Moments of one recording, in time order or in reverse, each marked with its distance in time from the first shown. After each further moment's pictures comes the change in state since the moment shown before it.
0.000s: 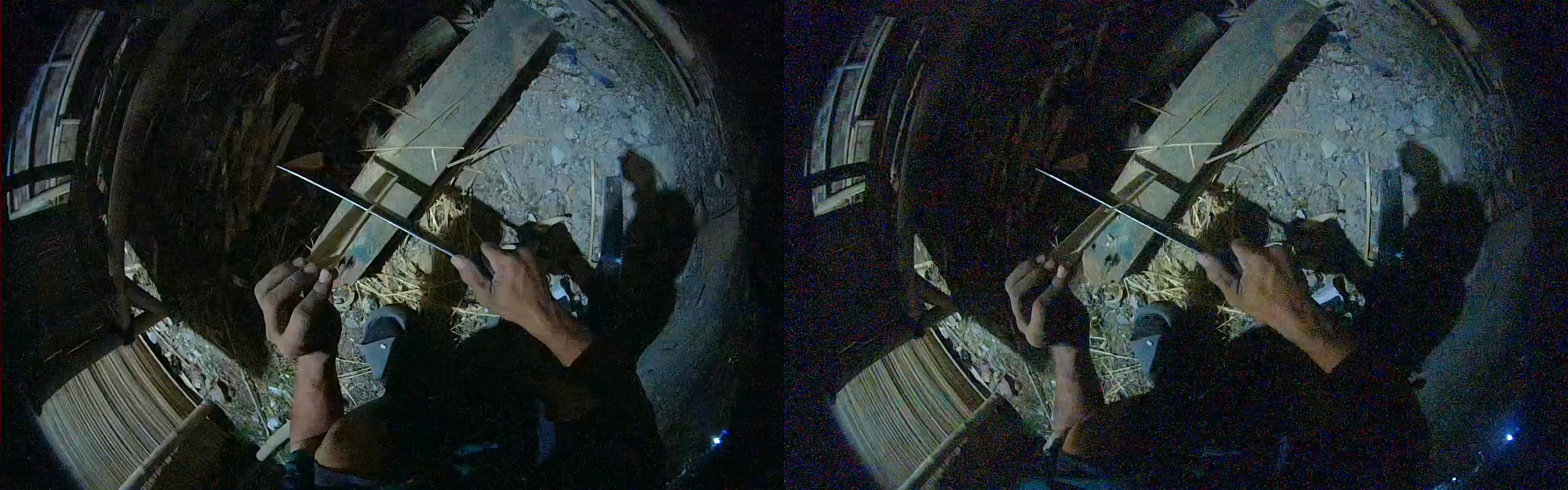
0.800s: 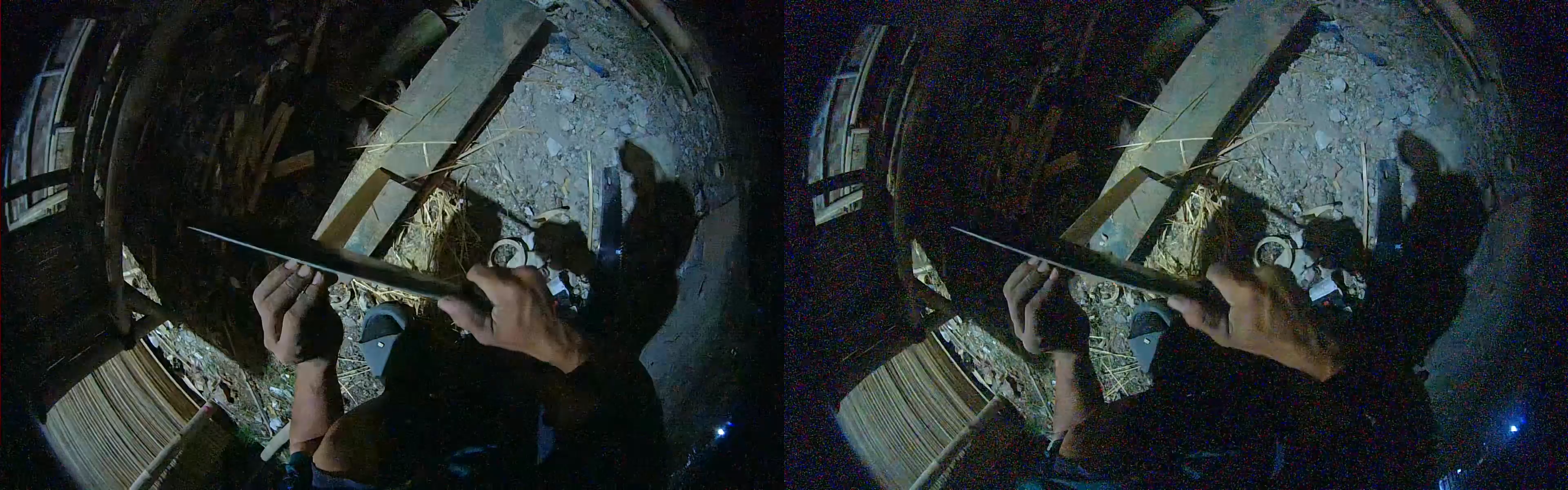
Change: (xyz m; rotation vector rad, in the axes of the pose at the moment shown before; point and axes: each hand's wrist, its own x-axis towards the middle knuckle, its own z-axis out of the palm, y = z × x) left_hand -0.002 0.006 -0.002 0.061 -0.058 0.032; right_hand -0.021 -0.025 -0.023 0.122 0.054 -0.252
